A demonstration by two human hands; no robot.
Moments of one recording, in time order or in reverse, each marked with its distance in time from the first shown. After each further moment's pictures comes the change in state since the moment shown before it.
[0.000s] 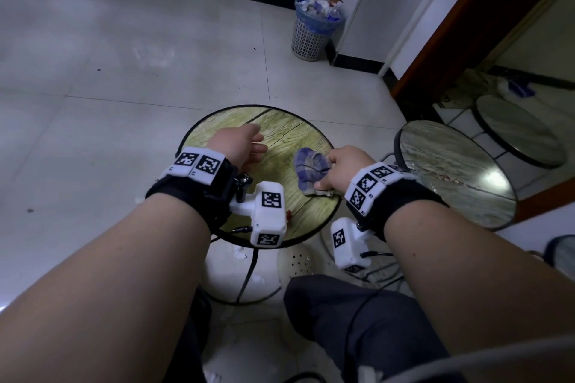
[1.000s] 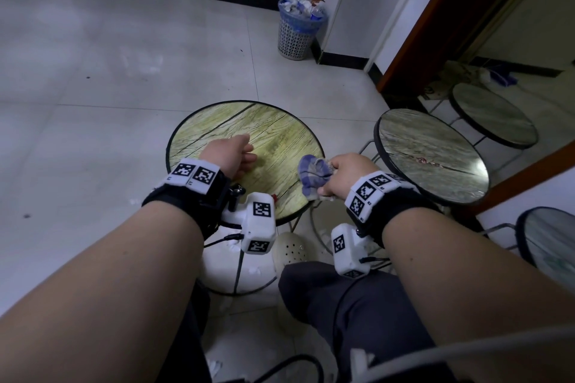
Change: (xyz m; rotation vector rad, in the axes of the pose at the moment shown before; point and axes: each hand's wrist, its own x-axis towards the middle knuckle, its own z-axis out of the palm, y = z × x) left_hand -0.019 -0.026 0.004 0.066 -0.001 0.036; right_hand -0.039 0.034 0.009 0.007 0.048 0.062
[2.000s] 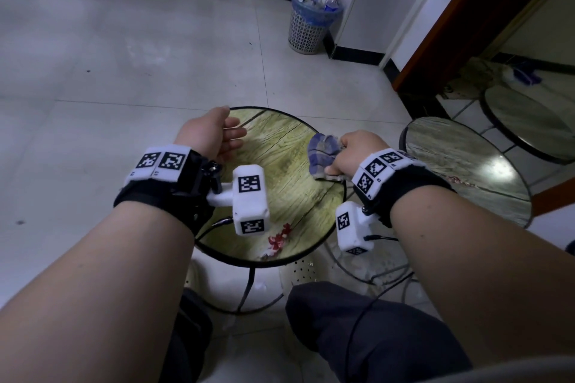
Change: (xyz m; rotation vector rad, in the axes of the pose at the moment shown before) left_hand 0.058 0.037 -0.025 -0.202 0.050 -0.034; right_hand 0.103 -0.019 -0.016 -0.091 0.013 0.028
